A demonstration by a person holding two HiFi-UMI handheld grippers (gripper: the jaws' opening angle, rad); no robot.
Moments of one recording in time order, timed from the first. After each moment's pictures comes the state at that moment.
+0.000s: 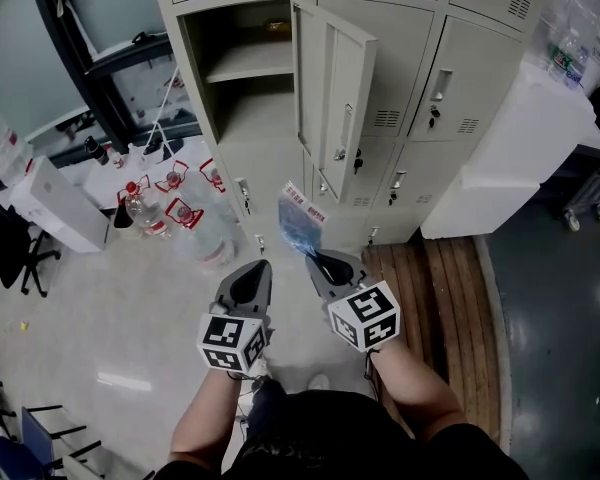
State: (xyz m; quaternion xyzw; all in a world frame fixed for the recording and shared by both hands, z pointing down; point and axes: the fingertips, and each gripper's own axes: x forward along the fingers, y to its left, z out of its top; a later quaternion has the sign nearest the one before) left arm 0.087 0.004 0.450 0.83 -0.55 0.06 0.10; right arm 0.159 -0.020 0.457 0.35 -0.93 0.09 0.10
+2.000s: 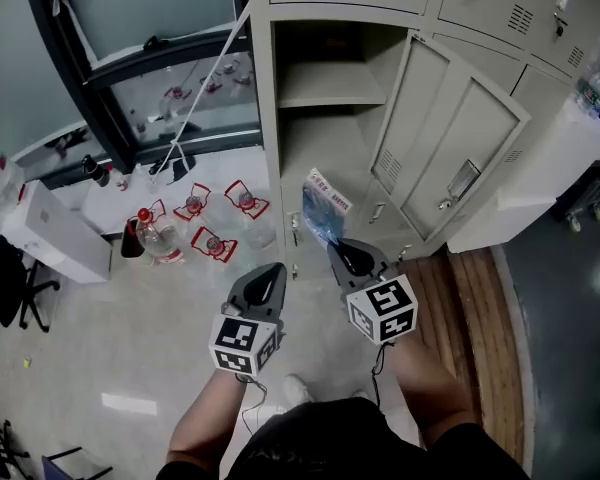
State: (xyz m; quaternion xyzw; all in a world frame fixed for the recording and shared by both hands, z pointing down) left arm -0.118 -0.110 0.446 0.87 -0.49 0.06 0.09; right arm -0.032 -0.152 0.436 0.42 -0.90 0.04 0.12
